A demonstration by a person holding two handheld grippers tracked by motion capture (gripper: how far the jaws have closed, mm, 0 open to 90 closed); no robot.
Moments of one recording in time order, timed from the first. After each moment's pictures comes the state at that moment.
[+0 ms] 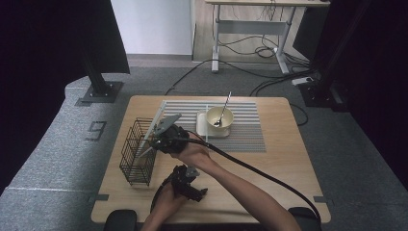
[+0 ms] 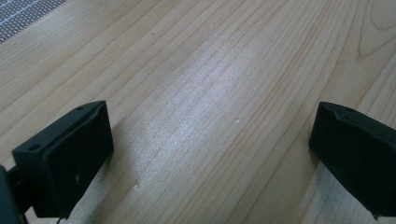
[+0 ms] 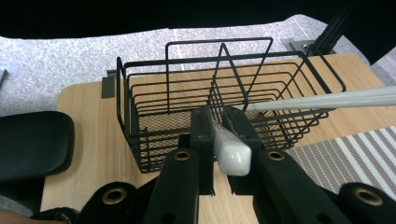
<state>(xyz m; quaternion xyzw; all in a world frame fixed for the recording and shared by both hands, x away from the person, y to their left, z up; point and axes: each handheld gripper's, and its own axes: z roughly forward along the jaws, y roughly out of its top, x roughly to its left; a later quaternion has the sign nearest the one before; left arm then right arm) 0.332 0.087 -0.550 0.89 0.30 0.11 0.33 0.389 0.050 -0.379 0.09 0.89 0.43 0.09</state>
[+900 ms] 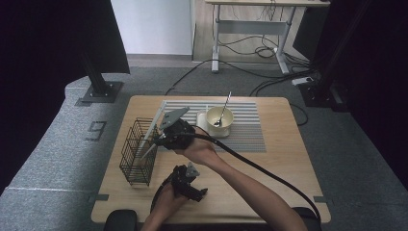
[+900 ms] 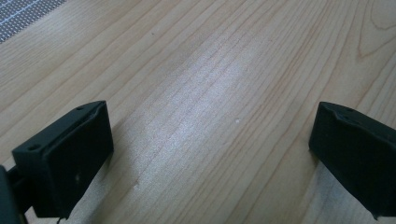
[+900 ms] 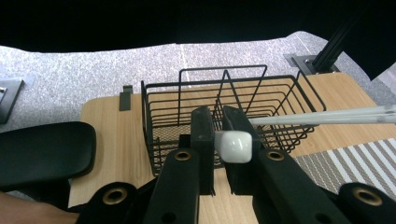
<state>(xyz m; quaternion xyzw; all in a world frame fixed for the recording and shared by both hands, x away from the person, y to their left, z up) 0.333 0.088 -0.550 0.89 0.30 0.11 0.33 0.379 0.030 -0.343 0.08 0.88 0.46 0.09</state>
